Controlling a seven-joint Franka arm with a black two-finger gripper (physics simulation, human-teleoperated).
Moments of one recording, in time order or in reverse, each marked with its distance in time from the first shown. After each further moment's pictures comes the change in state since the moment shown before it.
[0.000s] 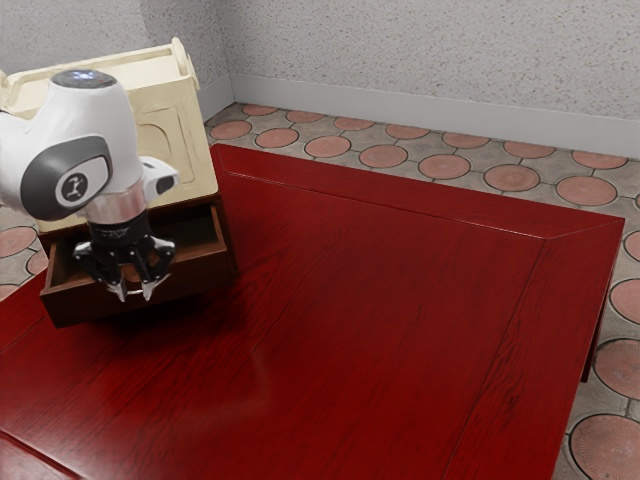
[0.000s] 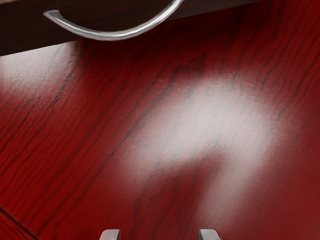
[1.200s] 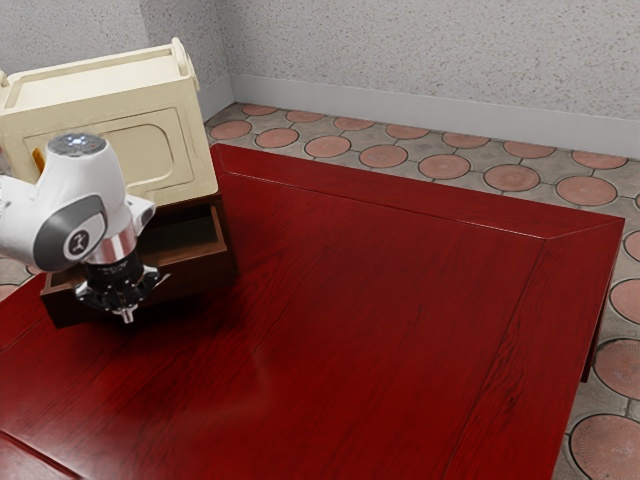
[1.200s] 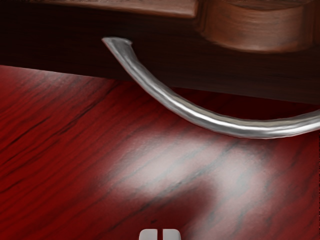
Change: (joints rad) arm 0.194 0.132 -0.058 -0.124 0.054 0.329 -0.196
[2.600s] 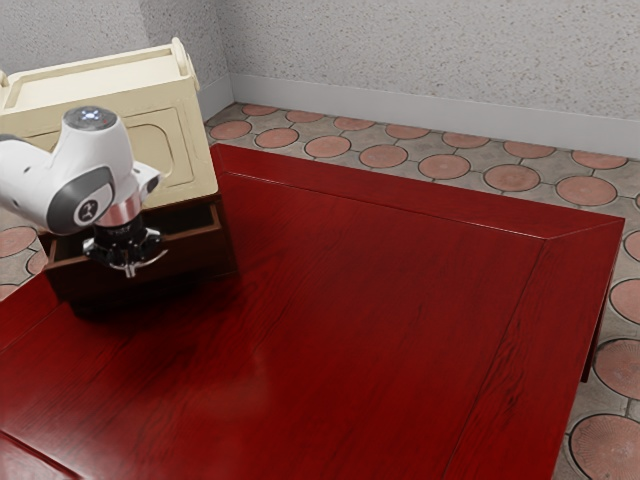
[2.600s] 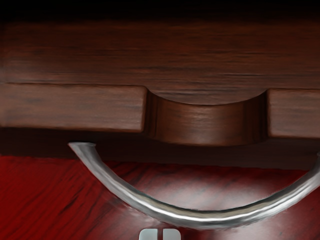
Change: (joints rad) arm 0.092 0.235 0.009 0.232 0.219 0.060 0.038
